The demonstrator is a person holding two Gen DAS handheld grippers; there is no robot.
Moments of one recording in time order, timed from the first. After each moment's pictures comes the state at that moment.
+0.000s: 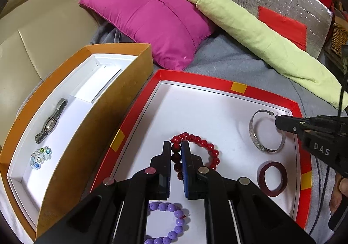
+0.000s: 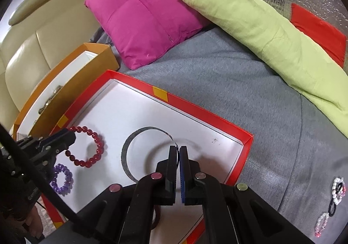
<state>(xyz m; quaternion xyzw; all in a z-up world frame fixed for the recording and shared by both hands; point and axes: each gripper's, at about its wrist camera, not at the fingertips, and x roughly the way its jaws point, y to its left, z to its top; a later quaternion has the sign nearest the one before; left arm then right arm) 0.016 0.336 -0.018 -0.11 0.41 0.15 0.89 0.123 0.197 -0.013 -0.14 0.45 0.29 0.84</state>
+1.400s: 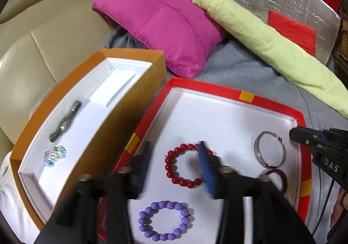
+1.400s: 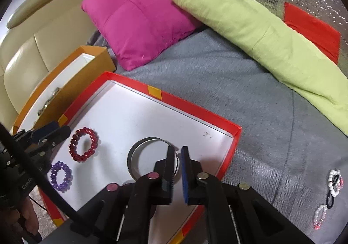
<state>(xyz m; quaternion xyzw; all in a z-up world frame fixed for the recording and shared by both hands) 0.009 0.338 0.001 -0.11 0.40 0.20 0.89 0.110 0.181 0.005 -0.12 0.43 0.28 0.85</state>
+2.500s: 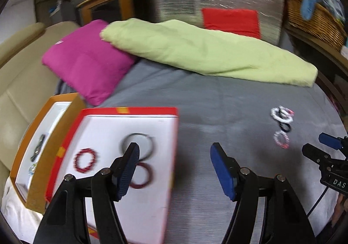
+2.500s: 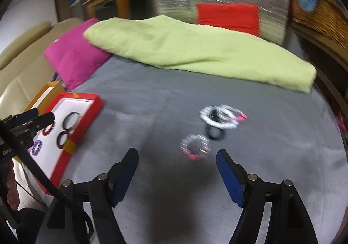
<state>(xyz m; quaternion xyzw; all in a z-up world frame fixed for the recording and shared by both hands) 0.024 0.121 0.055 -0.01 0.38 0.09 0.92 0.056 -0.117 0.026 -0.02 0.39 0.15 0.91</state>
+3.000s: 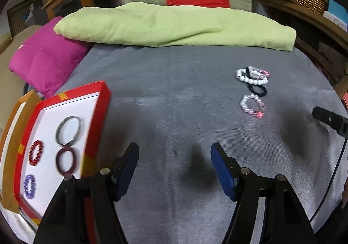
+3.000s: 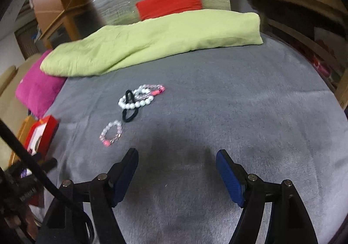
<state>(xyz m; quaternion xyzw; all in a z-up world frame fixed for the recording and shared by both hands) 0.047 0.041 -0.008 0.02 0.42 0.02 0.91 0.071 -0.232 -0.014 0.09 0.40 0.07 0.91</state>
